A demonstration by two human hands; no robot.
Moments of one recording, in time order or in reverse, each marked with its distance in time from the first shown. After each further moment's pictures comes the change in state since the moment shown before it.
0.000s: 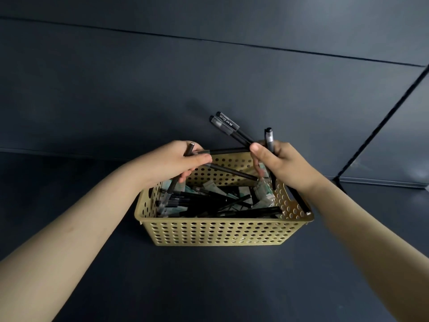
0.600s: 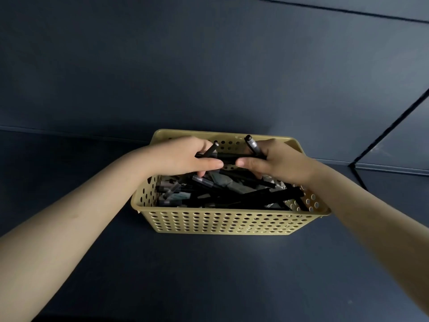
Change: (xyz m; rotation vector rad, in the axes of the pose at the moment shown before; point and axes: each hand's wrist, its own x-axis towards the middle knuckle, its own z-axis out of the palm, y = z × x) left_hand 0.012 -0.009 0.009 0.435 -0.167 -0.008; right_hand 0.012 0.014 0.019 -0.205 -0.321 0.151
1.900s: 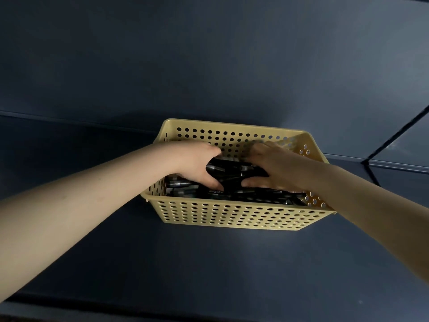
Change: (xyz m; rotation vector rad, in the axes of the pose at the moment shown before) left_hand 0.020 -0.010 0.019 0.455 -0.189 -0.059; right_hand 0.010 0.006 0.019 -0.761 -0.266 0.013
